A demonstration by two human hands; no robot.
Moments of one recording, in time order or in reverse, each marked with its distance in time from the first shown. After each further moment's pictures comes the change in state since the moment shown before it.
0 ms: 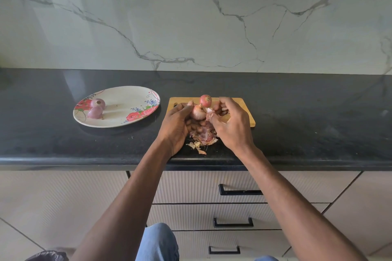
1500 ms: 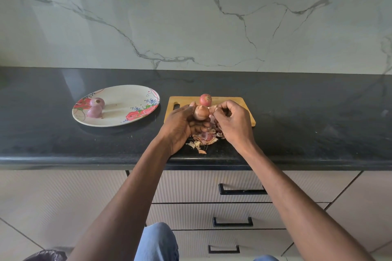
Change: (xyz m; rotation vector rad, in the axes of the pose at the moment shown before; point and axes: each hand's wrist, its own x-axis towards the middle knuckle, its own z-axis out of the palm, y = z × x) left_hand 0.009 -0.006 -0.003 0.050 -0.077 -0.072; right_hand 0.004 -0.007 -0.003 0.182 -0.078 0.339
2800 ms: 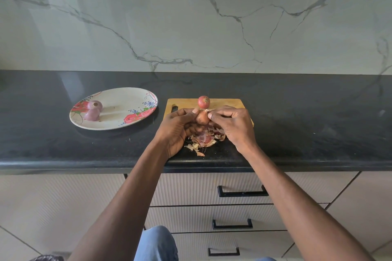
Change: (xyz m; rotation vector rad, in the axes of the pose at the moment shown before) left_hand 0.002 0.000 -0.005 -0.062 0.029 -0.023; right_hand 0.007 0.011 -0.006 0.148 -0.067 0.011
